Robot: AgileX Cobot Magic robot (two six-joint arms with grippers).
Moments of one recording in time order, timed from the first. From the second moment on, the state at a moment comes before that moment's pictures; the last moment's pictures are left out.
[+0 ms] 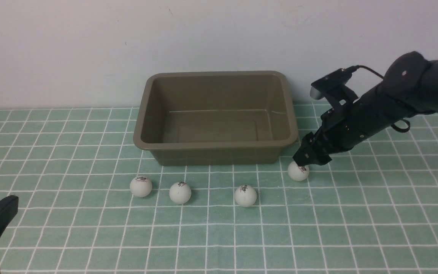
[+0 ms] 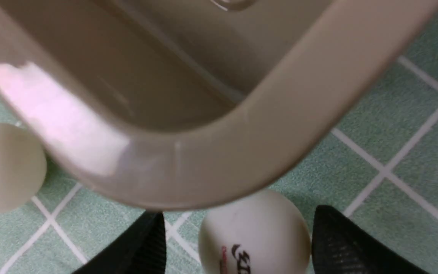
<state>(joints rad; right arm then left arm) 0.21 2.07 -1.39 0.68 0.78 -0.96 0.07 0.43 -0.53 -0.37 0.61 0.53</state>
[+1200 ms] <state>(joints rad) 0.27 2.00 -1.62 0.83 0.78 -0.98 0.07 0.43 -0.53 -0.37 0.62 0.53</state>
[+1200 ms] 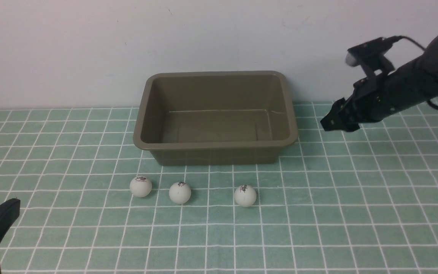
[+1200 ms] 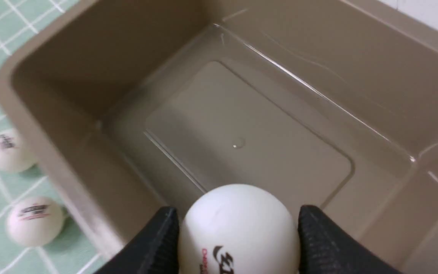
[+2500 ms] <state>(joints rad) 0.22 1.52 -1.65 0.35 0.99 -0.60 0.07 0.43 -0.53 -0.37 0.61 0.53</state>
